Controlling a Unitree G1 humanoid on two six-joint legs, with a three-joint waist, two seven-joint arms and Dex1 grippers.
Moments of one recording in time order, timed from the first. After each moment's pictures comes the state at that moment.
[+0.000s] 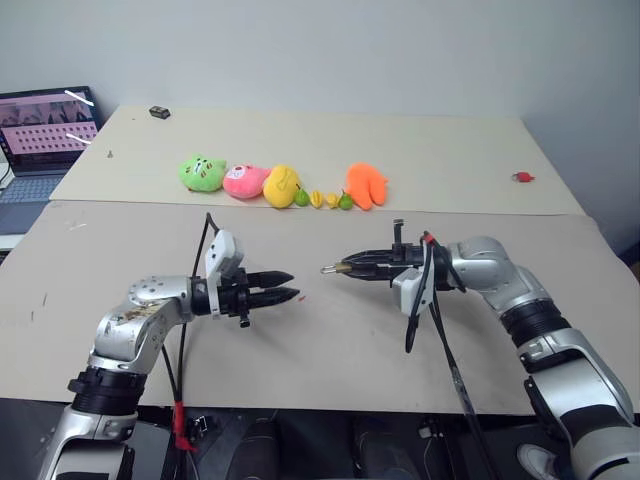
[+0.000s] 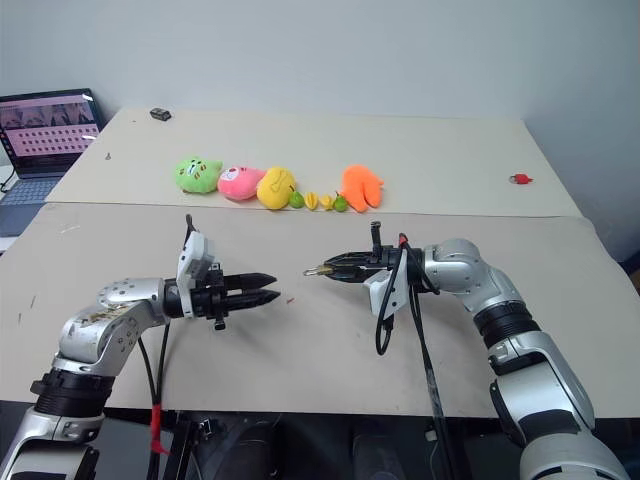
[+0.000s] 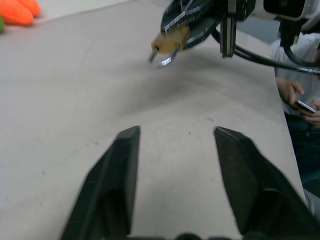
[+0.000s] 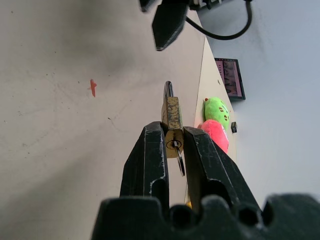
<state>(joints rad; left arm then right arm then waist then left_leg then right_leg) -0.38 0.59 -0.02 -0.06 -0.54 0.52 -1.10 -0.78 -0.61 0.36 0.61 -0.22 -1.11 0.80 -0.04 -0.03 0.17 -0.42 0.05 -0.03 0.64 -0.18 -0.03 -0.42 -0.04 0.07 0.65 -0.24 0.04</state>
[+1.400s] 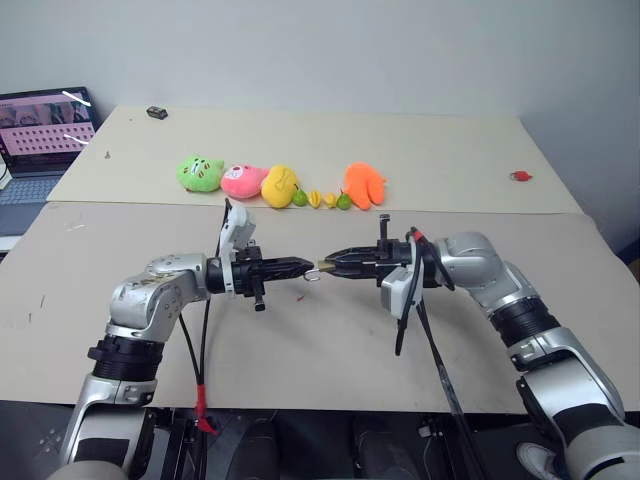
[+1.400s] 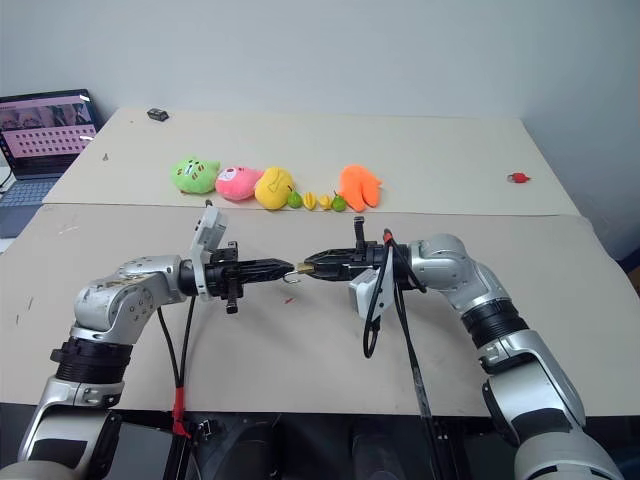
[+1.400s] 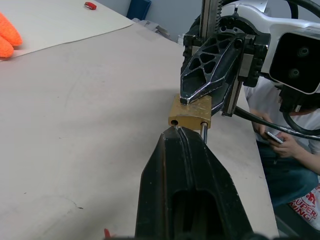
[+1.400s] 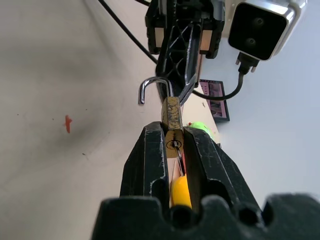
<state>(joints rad) -0.54 0.53 -0.02 0.01 -0.62 0.73 -1.11 -0.82 -0.57 0.38 0.50 -0.18 -1.06 0.79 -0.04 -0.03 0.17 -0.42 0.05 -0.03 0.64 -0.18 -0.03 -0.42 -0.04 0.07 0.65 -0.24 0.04</state>
